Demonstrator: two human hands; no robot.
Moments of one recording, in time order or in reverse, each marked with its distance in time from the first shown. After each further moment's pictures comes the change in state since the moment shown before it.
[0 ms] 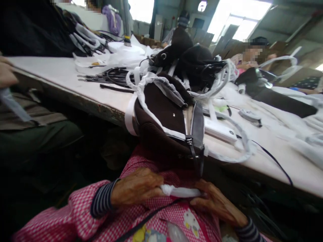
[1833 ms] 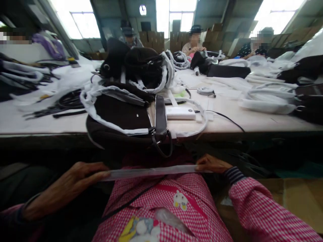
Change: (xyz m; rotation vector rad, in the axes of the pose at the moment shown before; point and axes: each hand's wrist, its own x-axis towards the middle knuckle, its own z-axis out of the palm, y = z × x) left_hand -0.028 -0.018 -0.096 0.041 -0.043 -0.317; right_hand -0.021 0.116 -0.023 0.288 -0.061 0.159
